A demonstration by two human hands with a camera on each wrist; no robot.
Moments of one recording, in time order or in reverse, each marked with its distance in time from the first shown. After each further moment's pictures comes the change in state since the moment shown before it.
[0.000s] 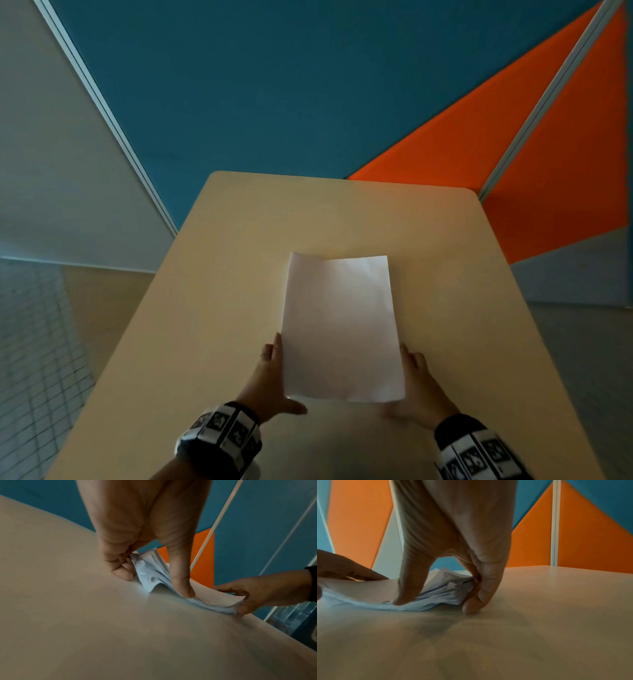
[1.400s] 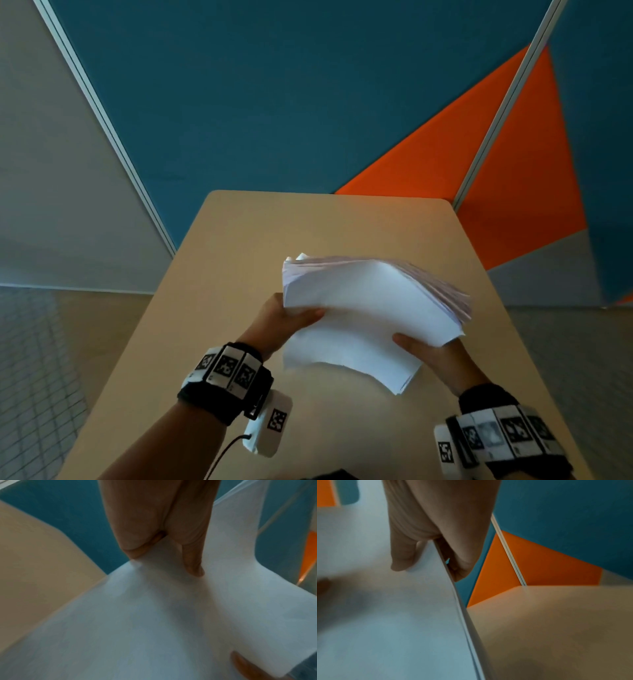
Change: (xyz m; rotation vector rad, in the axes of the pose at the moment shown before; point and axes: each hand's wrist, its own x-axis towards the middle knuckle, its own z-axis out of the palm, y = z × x) left_hand -0.031 0.072 -0.062 -0.759 0.119 0.375; right_hand -0.070 -0.015 -0.054 0.787 0.328 -0.204
